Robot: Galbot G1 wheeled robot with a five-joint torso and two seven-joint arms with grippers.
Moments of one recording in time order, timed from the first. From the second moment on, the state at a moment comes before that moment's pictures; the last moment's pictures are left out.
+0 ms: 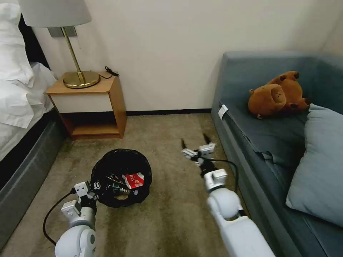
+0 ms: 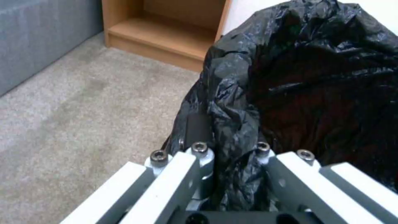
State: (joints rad) left arm 1.48 -1.50 -0.74 -1.91 -0.36 0.21 -0.06; right arm -1.14 1.41 0.30 1.75 0.06 0.13 0.05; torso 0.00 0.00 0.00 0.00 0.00
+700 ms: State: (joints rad) left arm 1.48 -1.44 -0.72 -1.90 -0.40 0.20 -0.04; right arm -1.24 1.46 0.45 1.63 0.06 0.24 0.04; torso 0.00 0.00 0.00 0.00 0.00
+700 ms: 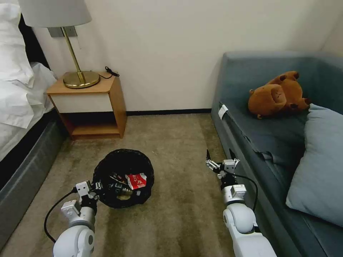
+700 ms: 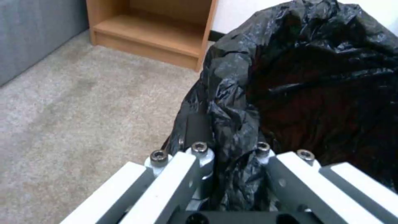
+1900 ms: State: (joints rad) left arm 1.08 -1.42 -0.77 -1.72 -0.80 0.31 -0.41; right arm -1.28 1.45 0.48 1.60 0.04 0.29 -0.02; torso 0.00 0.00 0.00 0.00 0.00
